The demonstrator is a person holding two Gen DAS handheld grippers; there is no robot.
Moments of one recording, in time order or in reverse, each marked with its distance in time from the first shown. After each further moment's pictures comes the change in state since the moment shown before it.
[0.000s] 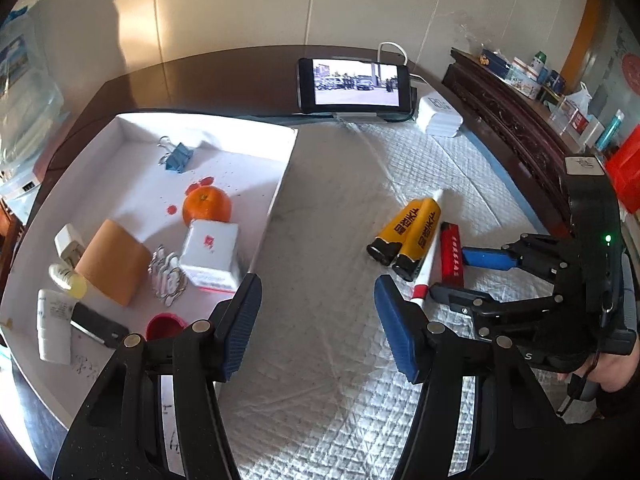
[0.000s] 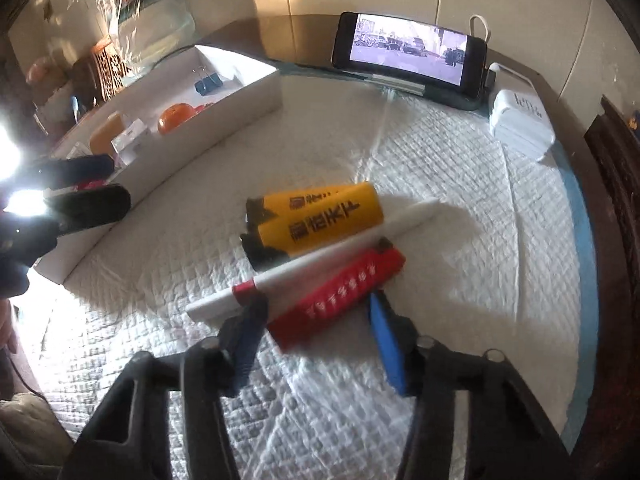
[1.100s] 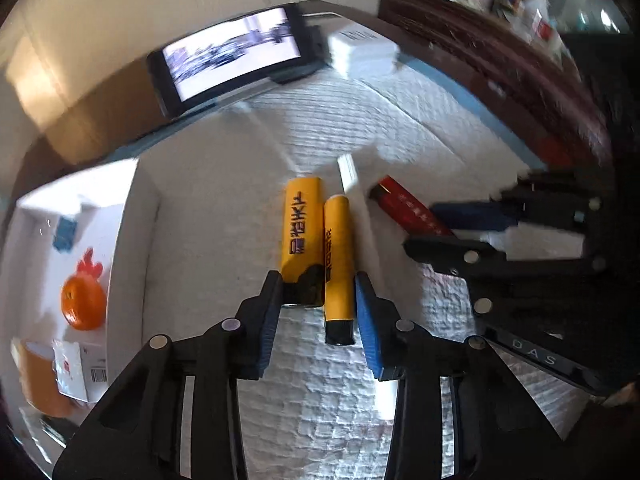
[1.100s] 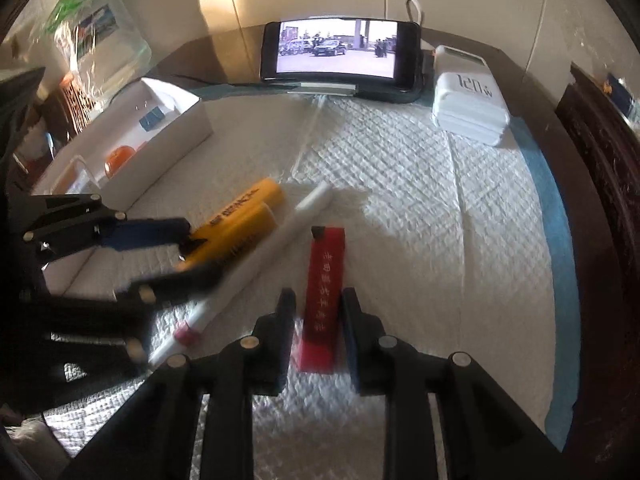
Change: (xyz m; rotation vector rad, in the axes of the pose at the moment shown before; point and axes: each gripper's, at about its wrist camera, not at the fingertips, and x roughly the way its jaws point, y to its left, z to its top) left arm 0.081 -0.087 0.027 0.322 0.128 -0.002; right arm -0.002 -0.046 0.006 0.118 -0.014 -0.026
